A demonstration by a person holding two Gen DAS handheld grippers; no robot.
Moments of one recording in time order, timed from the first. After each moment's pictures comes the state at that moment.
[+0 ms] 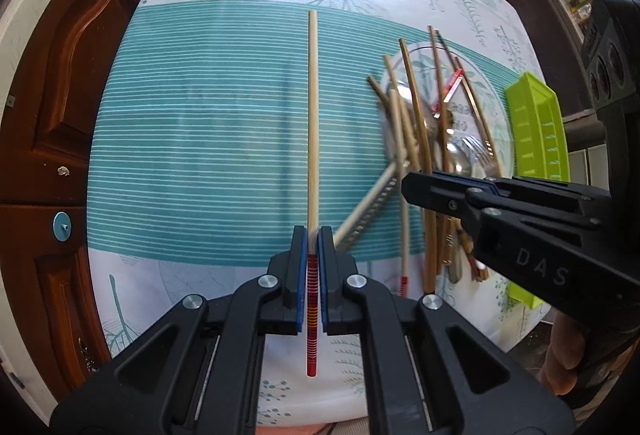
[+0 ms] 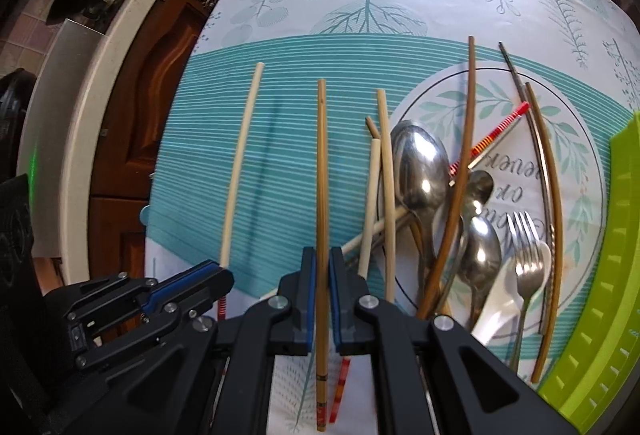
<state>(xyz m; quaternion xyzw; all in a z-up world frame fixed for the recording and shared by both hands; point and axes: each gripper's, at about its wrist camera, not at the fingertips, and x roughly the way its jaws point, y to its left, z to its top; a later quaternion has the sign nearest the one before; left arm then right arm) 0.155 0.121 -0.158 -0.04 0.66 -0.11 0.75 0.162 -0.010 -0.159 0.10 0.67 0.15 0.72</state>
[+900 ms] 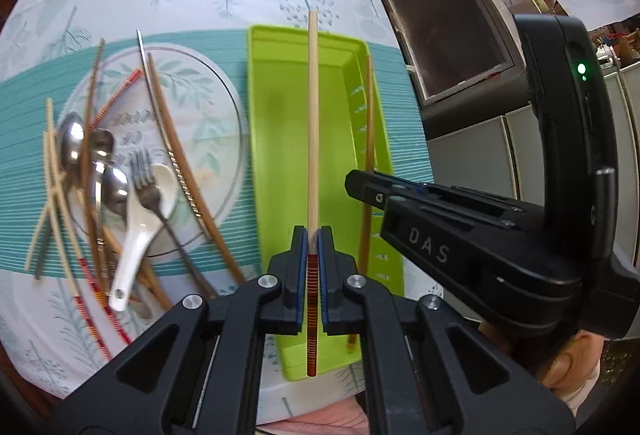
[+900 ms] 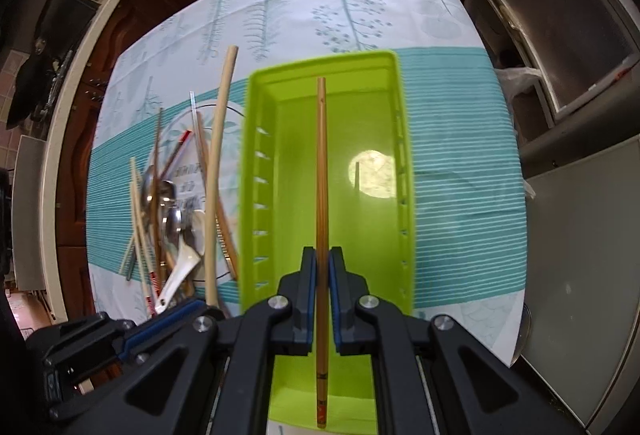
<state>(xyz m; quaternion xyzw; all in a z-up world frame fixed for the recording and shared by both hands) 0.126 -0.173 -0.117 -0.05 0.65 -0.22 0.72 0.116 -0.269 -0.141 0.16 0.65 0.02 0.74</state>
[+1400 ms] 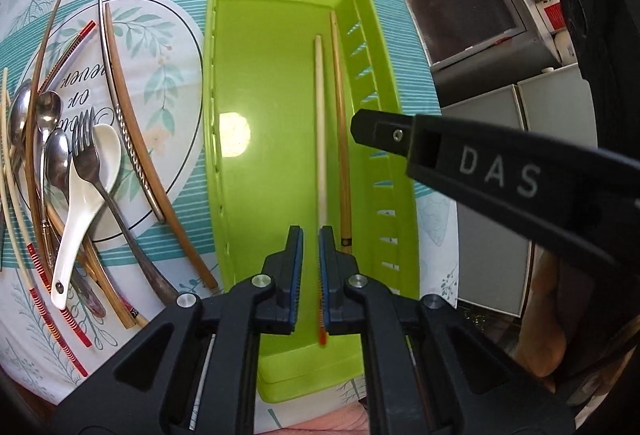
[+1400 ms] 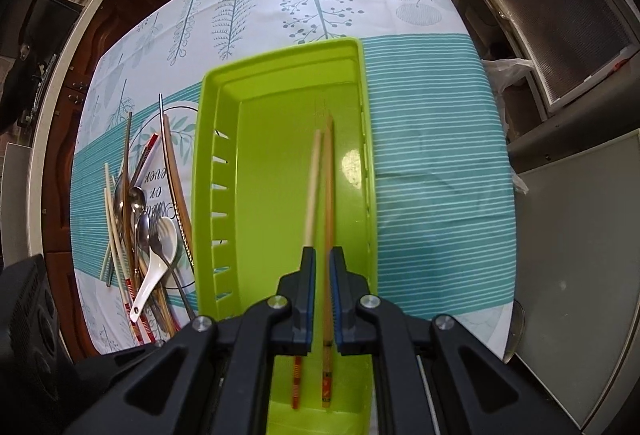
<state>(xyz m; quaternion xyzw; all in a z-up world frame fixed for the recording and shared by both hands) 0.115 -0.210 -0.163 -0.03 0.68 -0.23 0.69 0.120 -0.285 -0.158 0.16 0.65 0.00 0.74</state>
